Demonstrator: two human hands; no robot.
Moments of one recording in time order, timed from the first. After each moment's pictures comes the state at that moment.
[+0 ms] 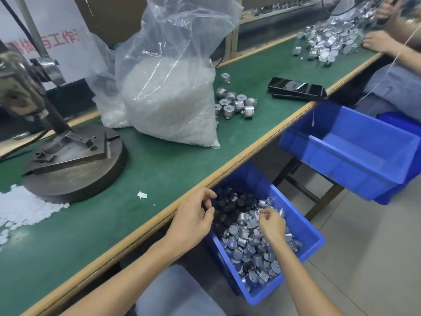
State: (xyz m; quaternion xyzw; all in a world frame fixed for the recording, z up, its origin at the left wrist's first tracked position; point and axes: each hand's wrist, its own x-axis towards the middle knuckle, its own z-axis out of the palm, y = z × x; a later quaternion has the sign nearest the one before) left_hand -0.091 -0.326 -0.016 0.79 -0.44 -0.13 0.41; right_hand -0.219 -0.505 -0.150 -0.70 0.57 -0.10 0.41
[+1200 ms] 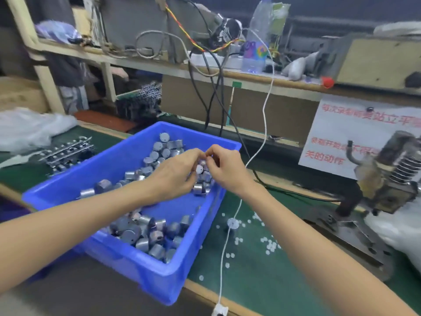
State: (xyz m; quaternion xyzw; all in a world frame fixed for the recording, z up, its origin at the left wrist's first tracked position) left_hand 0.037 0.132 0.152 0.94 -0.14 0.22 0.20; right_hand 0.102 -0.018 0.159 -0.84 -0.36 -0.13 0.38
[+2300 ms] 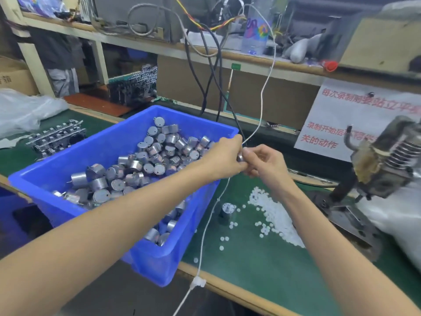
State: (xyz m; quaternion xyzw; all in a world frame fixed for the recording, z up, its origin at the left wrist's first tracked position) left_hand 0.064 0.039 0.175 0.95 -0.06 0.09 0.29; right_hand 0.101 -0.092 0.139 -0.72 -0.20 0.02 0.67
